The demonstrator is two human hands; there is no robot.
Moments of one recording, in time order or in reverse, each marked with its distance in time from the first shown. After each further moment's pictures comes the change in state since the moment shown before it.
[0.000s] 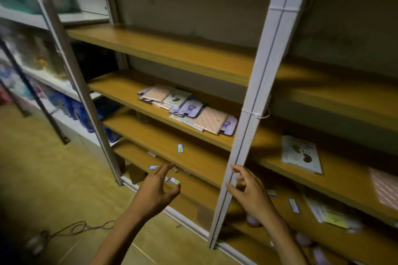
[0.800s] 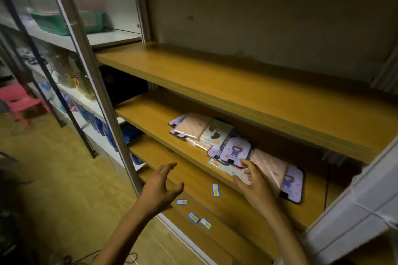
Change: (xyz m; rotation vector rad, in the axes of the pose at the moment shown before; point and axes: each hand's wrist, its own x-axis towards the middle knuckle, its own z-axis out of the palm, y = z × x) left_hand 0.193 -0.127 -0.080 0.037 0.120 -0.114; right_hand 0.251 -0.079 0.099 0.063 0.014 -0.052
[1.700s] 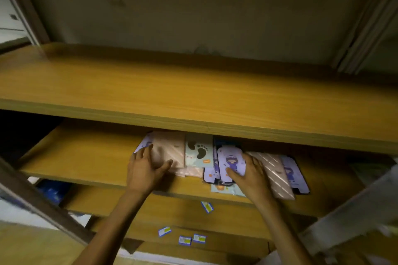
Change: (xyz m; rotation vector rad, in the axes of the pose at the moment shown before) left_hand 0.251 -0.075 0.020 0.140 -0.124 0.183; right_hand 0.090 -0.027 0.059 -0.271 0.414 0.399
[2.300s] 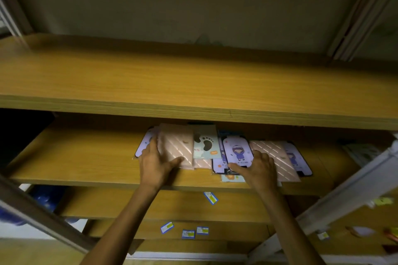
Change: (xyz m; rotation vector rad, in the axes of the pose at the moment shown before) left_hand 0.010 -0.009 0.011 -0.295 -0.027 0.015; right_hand -0.011 -0.004 0.023 -0.288 0.070 0.258
